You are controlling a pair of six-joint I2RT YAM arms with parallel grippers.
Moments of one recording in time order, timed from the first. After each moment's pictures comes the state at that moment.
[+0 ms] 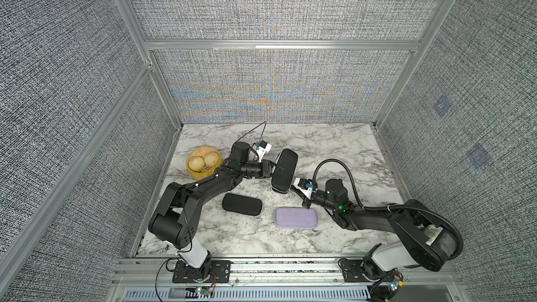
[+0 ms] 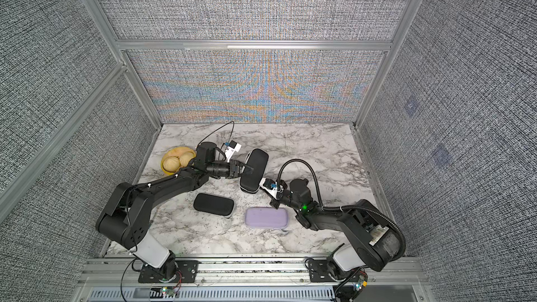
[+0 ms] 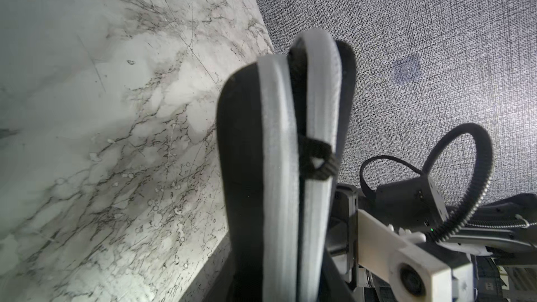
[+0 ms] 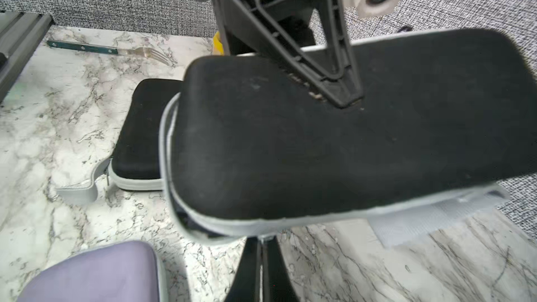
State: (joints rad) left arm -0.46 1.65 0.93 0.19 0.92 -0.66; right arm 0.64 1.47 0.39 0.84 -0.40 -0.34
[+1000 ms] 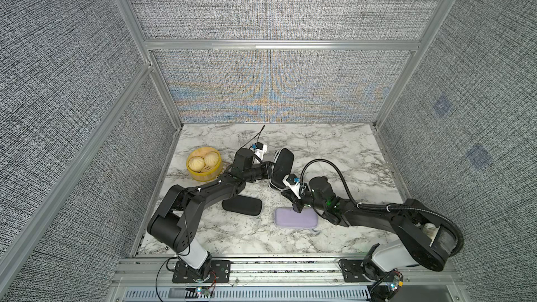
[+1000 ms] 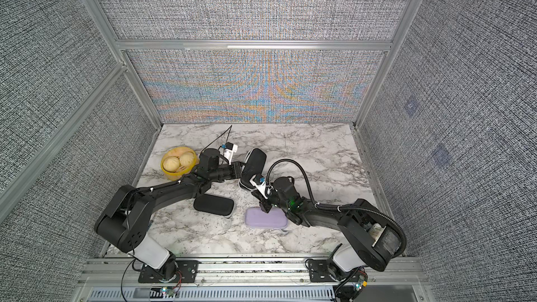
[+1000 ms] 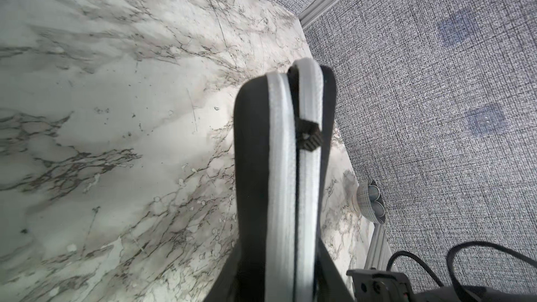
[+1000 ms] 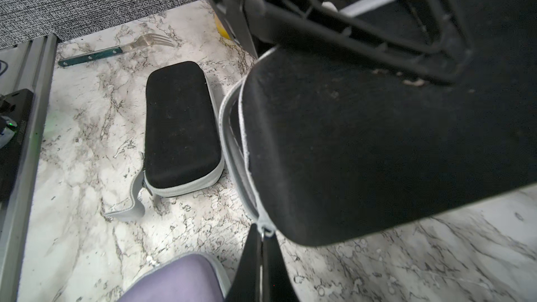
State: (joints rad) left arm -0.53 1.64 0.84 0.34 0.54 -0.70; right arm 0.77 1.48 0.56 0.47 -0.27 -0.04
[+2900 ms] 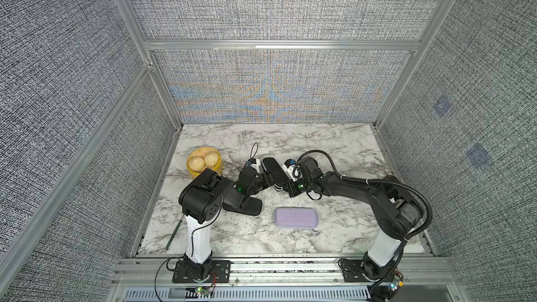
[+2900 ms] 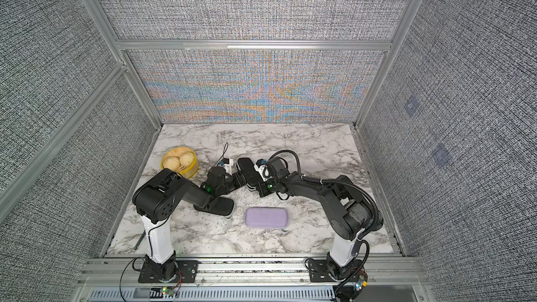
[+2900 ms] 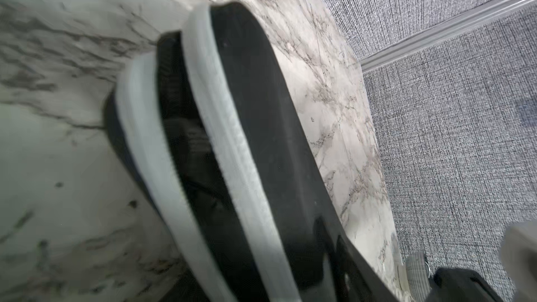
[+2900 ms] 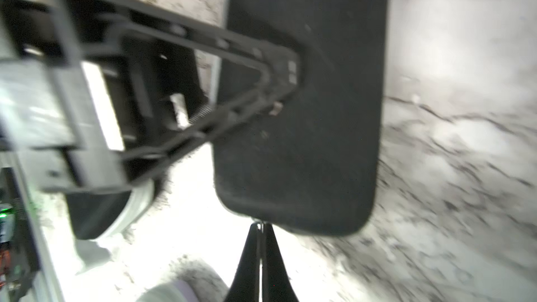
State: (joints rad) left arm -0.55 1.97 0.67 0.87 0.32 -0.92; right arm 0.62 1.76 0.96 -0.12 -0.32 0.22
